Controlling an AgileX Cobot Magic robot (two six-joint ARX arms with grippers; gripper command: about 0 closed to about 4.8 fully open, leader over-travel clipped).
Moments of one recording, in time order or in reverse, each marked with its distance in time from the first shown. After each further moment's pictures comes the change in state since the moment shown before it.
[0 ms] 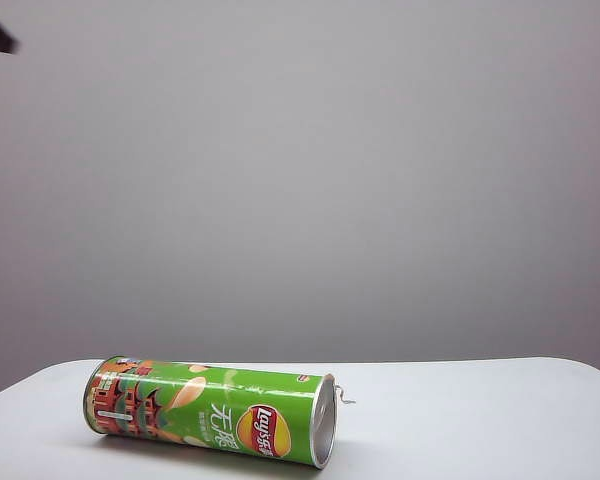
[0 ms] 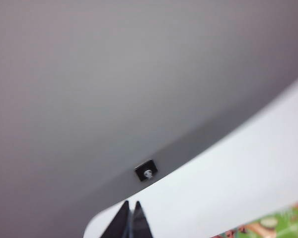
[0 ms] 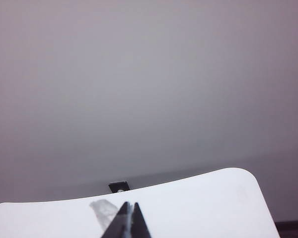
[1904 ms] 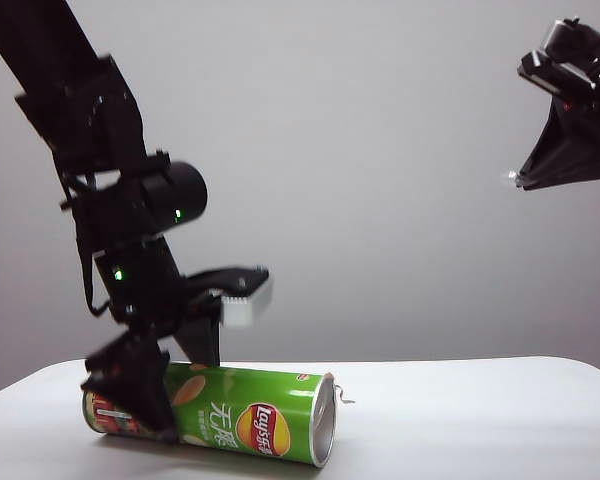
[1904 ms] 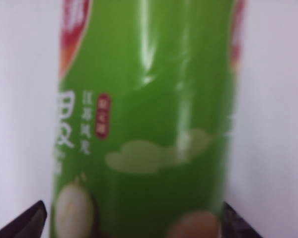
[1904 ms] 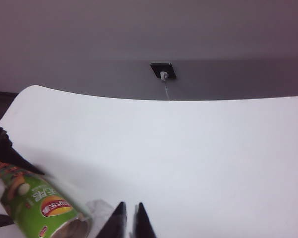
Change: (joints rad) left arm -0.292 1.290 0.630 -0.437 -0.031 0.933; right arm -0.152 1.009 0.486 -0.011 -0.516 -0.087
